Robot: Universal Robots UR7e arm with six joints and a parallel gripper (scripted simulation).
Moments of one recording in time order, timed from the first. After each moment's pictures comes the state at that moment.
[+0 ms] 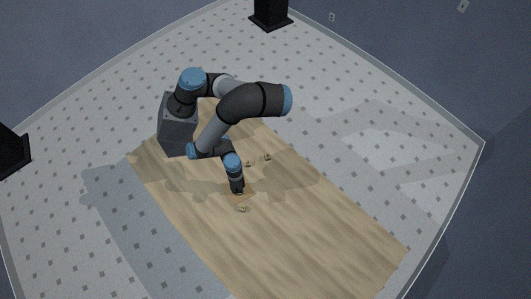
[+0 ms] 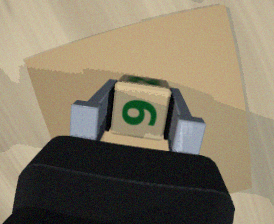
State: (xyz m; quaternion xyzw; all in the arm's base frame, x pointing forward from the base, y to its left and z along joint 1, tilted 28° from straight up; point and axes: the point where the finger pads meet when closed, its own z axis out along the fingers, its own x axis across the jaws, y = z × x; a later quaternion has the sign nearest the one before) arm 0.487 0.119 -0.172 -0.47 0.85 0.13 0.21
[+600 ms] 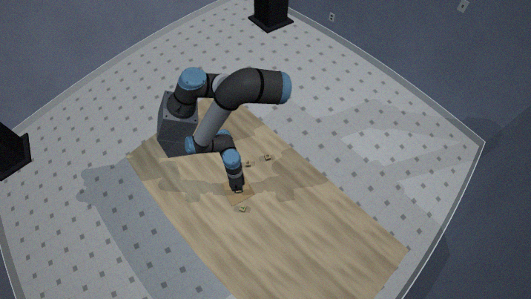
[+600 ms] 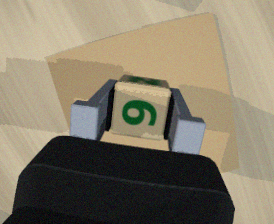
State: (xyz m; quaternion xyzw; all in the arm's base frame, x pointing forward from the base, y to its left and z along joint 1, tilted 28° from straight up) arm 0.481 0.103 -0.140 -0.47 0.85 0.12 0.21
